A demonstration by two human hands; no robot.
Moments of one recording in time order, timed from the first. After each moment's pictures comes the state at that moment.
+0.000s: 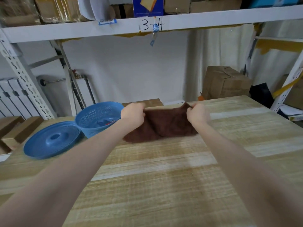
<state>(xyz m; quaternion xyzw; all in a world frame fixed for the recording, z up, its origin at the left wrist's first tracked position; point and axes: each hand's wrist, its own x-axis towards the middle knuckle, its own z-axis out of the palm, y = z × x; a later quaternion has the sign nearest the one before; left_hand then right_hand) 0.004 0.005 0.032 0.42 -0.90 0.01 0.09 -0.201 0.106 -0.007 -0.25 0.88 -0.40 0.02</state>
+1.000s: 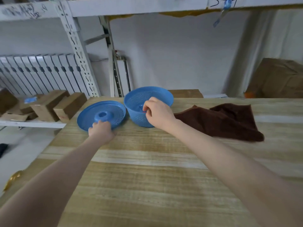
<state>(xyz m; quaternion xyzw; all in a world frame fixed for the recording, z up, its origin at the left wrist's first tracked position) 0.259 -0.076 -0.046 0.68 -0.74 -0.02 -0.05 0.042 -0.013 -0.009 -0.74 0.61 -0.29 0.00</state>
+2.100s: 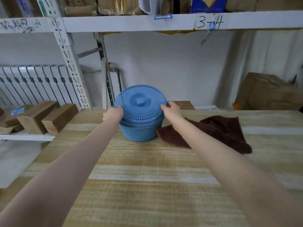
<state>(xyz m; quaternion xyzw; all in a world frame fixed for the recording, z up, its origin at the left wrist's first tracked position) 0.167 -0.105 0.019 0.68 -0.51 -0.39 0.35 -0.022 -0.045 0.006 -0.41 0.72 -0.49 0.26</state>
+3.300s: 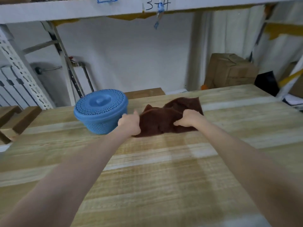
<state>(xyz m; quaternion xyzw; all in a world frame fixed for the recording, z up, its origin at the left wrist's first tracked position) 0.035 -0.004 -0.026 0.50 -0.87 -0.04 -0.04 -0.172 0.094 -0.031 -0.43 0.88 -0.08 0.16</state>
